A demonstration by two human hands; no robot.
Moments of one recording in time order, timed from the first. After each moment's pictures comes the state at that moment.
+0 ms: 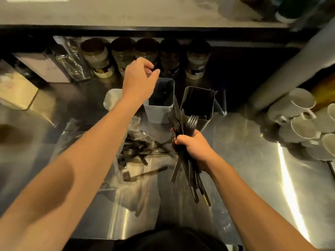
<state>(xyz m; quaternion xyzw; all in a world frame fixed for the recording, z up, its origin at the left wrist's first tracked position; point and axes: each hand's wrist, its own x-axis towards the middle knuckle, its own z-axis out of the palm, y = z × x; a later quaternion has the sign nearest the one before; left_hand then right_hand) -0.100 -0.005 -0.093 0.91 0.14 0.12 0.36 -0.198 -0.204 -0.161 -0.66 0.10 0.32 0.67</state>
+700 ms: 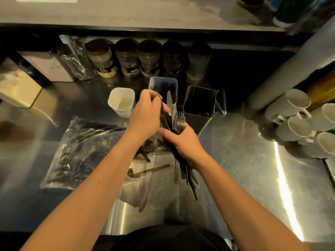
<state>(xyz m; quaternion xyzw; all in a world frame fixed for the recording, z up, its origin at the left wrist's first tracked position) -0.202 -0.035 -0.086 0.81 0.15 0.03 0.56 -0.220 -0.170 -0.131 -0.70 0.00 0.24 0.67</state>
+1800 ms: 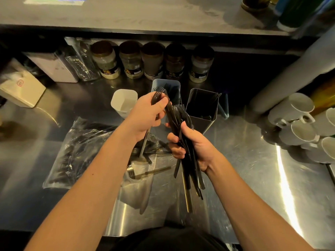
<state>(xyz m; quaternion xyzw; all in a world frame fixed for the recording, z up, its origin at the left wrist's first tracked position) -0.197 -0.015 -0.079 0.71 0.10 -0.08 0.69 -0.212 -0.189 -0.140 -0.31 -0.05 0.47 0.82</state>
